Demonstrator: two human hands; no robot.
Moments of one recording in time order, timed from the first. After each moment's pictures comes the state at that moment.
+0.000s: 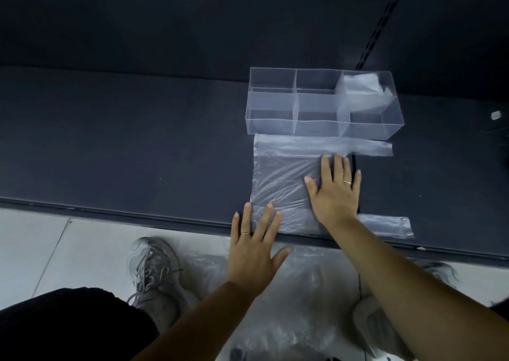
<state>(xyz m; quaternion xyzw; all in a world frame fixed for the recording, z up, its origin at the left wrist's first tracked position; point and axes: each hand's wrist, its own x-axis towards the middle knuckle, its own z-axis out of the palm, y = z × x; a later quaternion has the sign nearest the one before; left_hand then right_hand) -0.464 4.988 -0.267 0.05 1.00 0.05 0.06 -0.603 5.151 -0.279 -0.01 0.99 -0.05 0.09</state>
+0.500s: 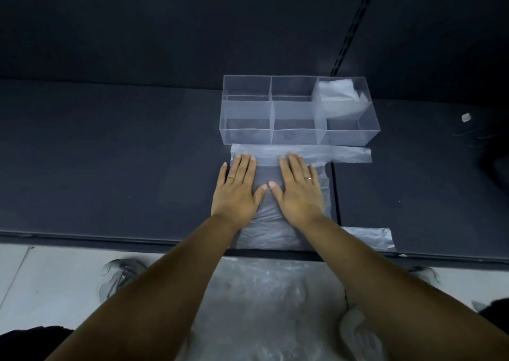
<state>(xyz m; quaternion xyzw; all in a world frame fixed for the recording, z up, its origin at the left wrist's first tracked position) -0.603 4.972 -0.284 0.04 0.99 0.07 0.08 -0.627 5.132 -0.280 -0.11 0.98 -0.09 0.10</state>
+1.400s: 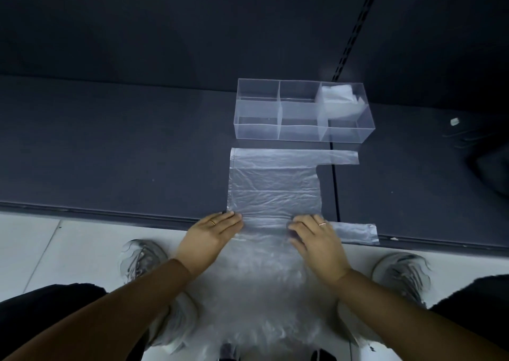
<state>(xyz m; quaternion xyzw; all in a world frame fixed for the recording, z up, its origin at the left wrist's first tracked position) -0.475 4.906 -0.253 0.30 0.95 0.07 -0.09 -0.500 5.176 -0.259 -0.28 0.94 -0.15 -0.08</state>
